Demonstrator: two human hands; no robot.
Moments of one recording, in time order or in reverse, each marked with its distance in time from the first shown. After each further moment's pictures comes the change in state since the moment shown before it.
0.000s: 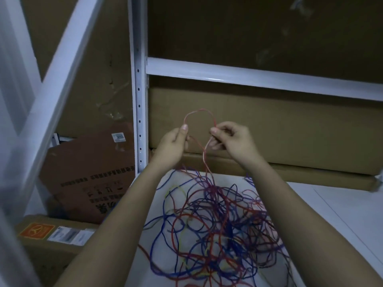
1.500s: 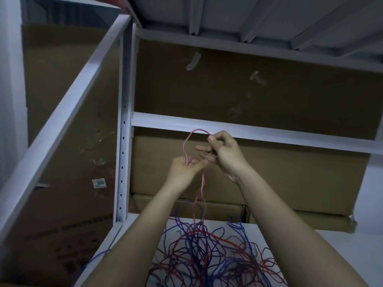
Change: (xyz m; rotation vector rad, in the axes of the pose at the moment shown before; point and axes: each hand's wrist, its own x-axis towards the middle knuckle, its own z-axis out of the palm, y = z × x) left_hand 0.032 0.075 0.049 -0.228 -0.040 -0.025; right_hand 0.040 -0.070 -0.034 0.206 0.136 -0.051
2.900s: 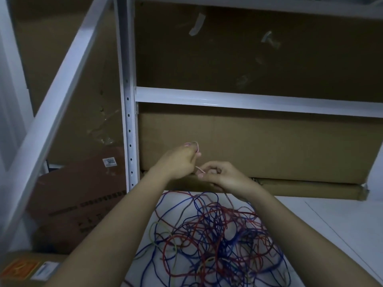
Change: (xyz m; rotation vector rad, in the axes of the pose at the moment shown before) left_hand 0.001 -0.033 -0.039 1.019 -0.359 0.242; right_hand -0.066 0.074 -0.015 -0.370 -0.480 0.205
